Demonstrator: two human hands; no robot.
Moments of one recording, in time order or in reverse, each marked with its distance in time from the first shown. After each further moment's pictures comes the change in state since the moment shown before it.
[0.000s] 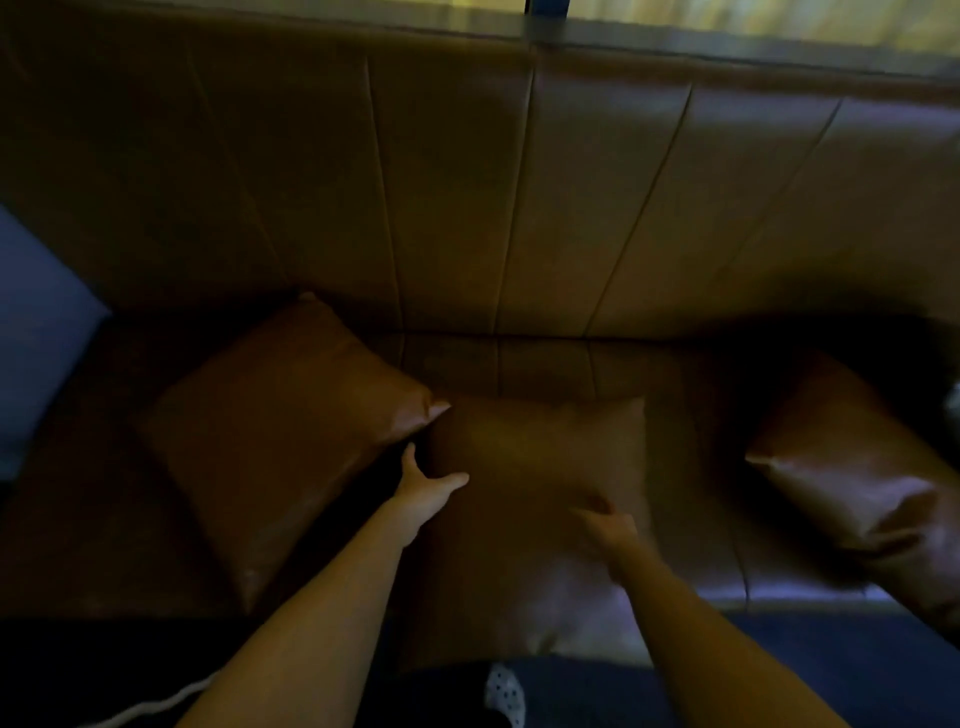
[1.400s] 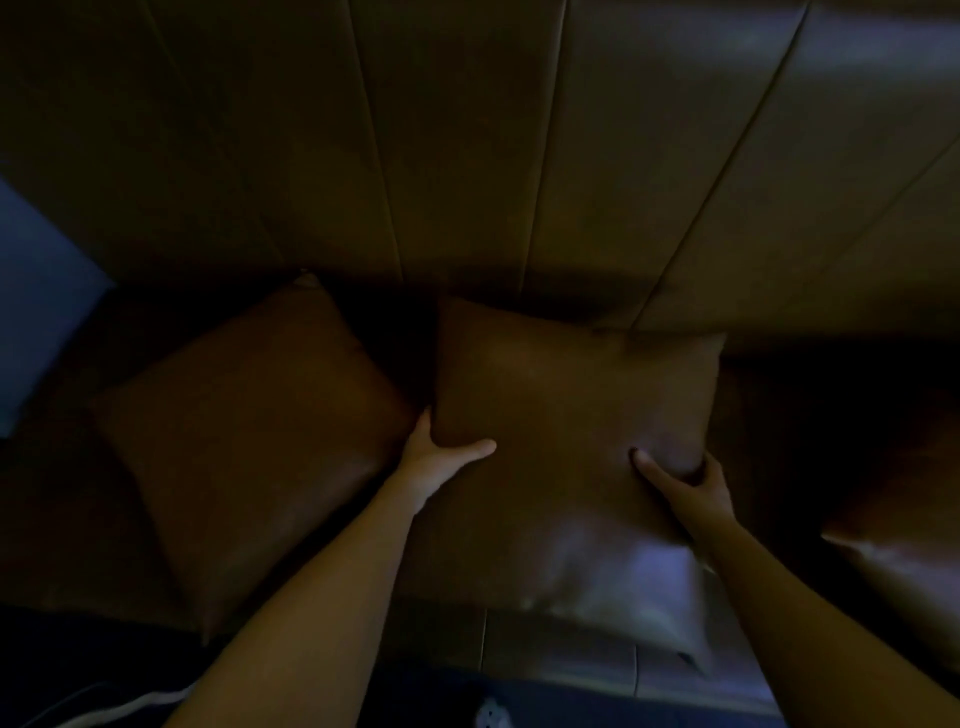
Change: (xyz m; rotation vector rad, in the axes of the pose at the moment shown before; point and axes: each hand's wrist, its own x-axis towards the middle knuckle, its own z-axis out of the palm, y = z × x) left_hand 0.096 0.054 0.033 -0.137 0.109 0.224; right_hand 0.123 -0.075 -0.067 0.062 0.055 -0.196
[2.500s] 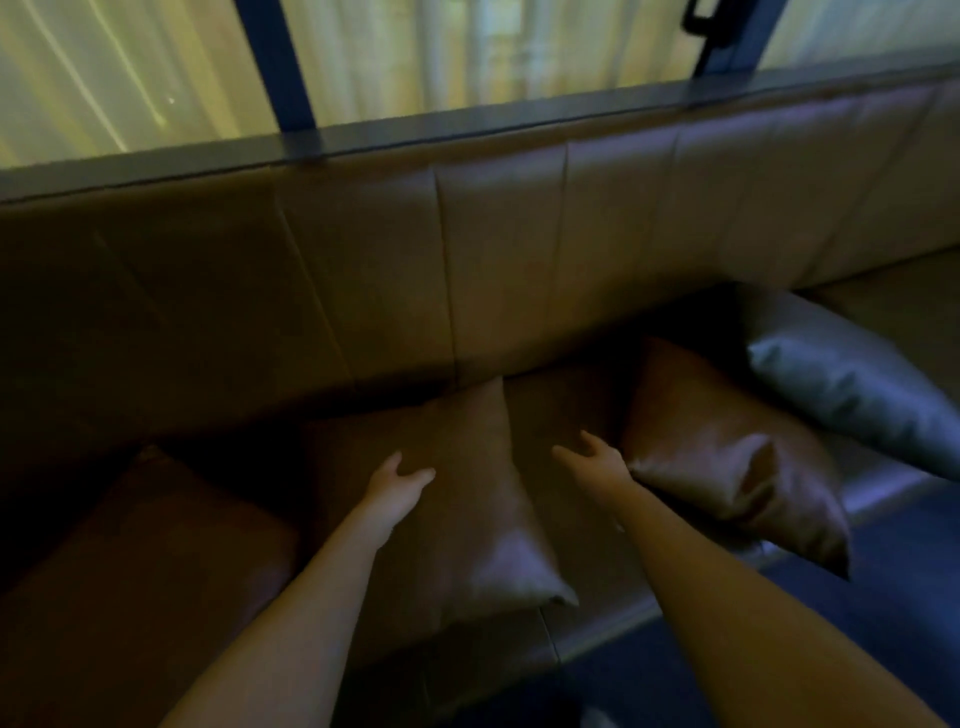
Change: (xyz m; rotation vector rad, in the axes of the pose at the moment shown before) left_hand -0.106 0.087 0.110 0.424 -0.038 0.094; right_hand -0.088 -0.045 -0.106 0.034 0.078 0.030
